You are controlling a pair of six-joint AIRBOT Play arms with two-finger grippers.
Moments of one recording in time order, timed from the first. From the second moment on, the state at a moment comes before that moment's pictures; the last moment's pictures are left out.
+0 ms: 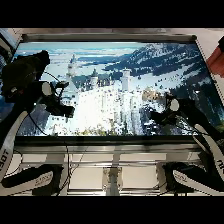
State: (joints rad) left arm -0.15 -1.28 1.06 1.47 -1.33 -1.46; right arm 0.14 -1.19 0.77 -1.50 1.11 1.95
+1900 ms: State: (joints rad) left arm 0.46 -1.21 1.06 1.59 -0.93 -1.47; right arm 0.14 -1.35 1.10 -0.98 0.82 1.35
